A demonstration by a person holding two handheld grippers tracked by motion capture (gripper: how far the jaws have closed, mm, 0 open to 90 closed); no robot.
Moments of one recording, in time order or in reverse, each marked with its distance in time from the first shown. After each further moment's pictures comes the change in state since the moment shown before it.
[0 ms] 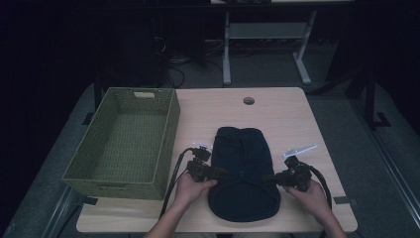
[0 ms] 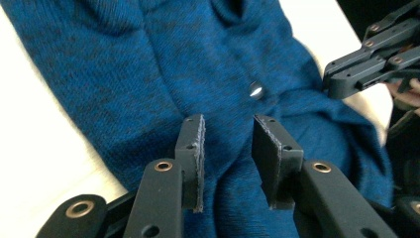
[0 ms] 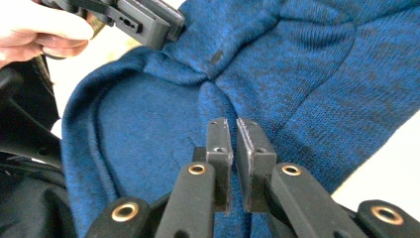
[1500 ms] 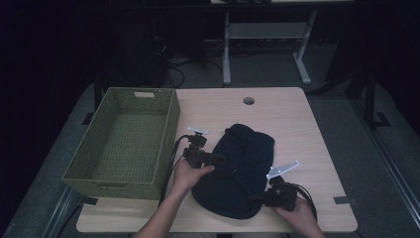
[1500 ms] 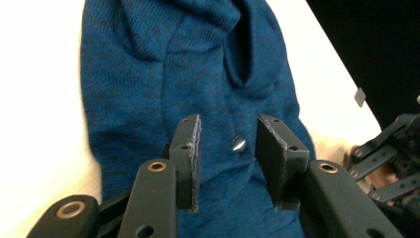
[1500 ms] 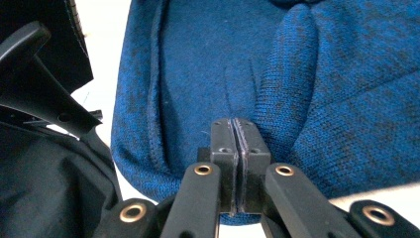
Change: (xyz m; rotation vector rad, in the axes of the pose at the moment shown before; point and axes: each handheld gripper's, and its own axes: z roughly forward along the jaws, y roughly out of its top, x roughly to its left) left arm 0.006 0.032 -0.021 -0.052 0.008 -0.034; right arm 0.044 -0.027 0.035 0.048 0.072 -0.105
